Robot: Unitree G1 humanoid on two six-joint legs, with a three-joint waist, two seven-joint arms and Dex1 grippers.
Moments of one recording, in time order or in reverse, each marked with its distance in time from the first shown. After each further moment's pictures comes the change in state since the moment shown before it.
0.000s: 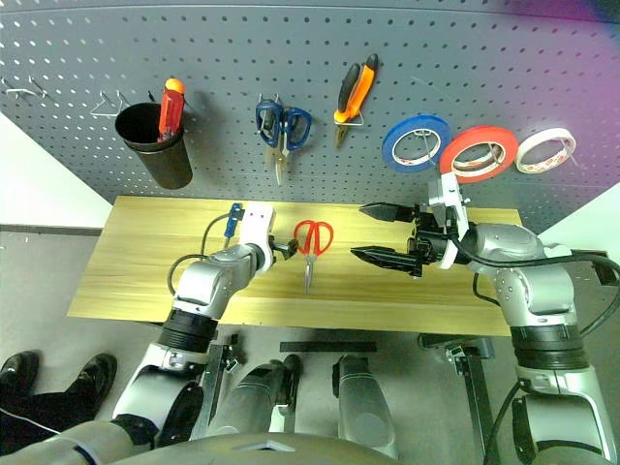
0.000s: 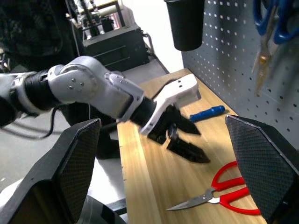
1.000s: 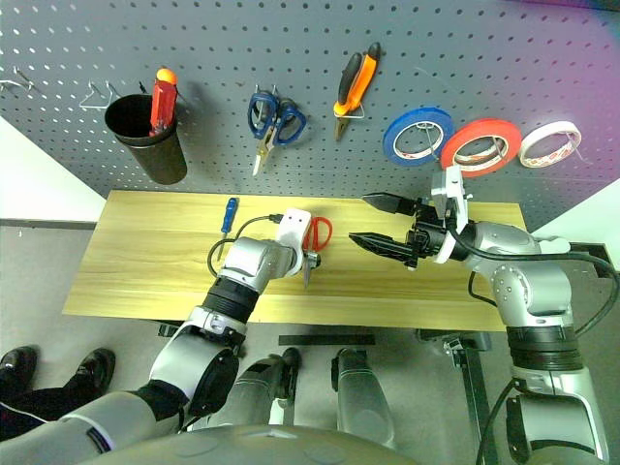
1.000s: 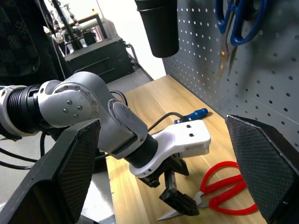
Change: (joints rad) left arm -0.244 -0.118 -0.013 0.351 0.105 0.148 0.080; right arm 0.000 0.035 -0.021 -0.009 0.029 0.008 -0.083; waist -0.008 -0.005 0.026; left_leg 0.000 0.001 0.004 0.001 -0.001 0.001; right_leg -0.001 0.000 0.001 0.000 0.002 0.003
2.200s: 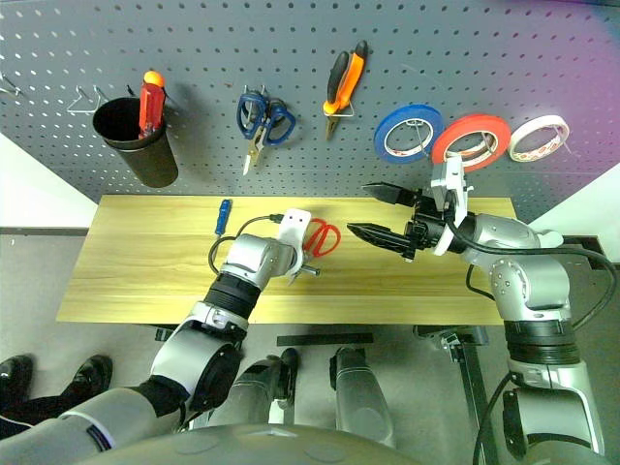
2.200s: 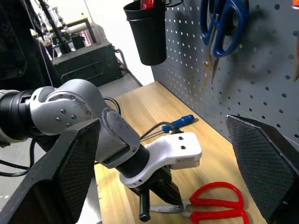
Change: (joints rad) left arm 0.001 -0.006 0.015 0.004 0.017 0.001 0.022; right arm -0.033 0.003 0.000 0.011 -0.011 -0.021 -0.024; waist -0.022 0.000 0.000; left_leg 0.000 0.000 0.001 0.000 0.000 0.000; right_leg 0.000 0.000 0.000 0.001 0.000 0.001
